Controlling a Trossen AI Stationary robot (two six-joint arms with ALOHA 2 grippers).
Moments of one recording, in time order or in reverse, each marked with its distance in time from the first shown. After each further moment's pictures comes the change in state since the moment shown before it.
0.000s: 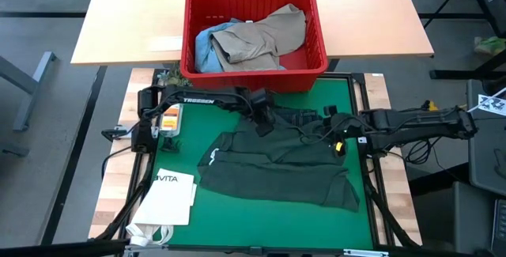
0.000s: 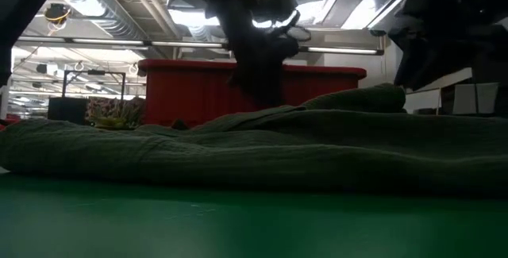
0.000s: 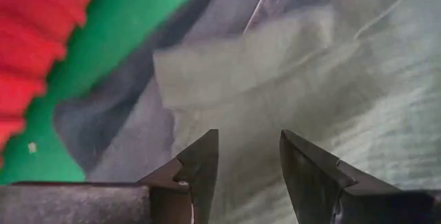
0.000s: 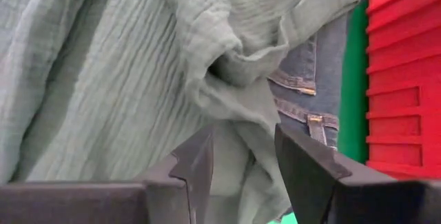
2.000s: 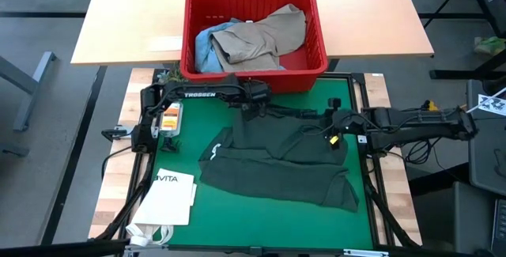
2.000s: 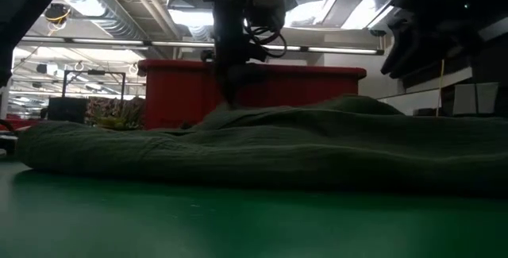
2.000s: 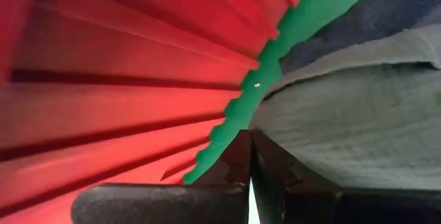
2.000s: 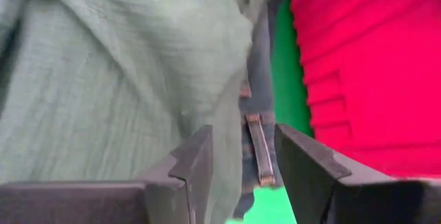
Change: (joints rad) left arm 0.044 0.031 0.147 -0.438 -0.516 -0.008; right arm -0.031 0.000 0.032 0.048 0.154 0.100
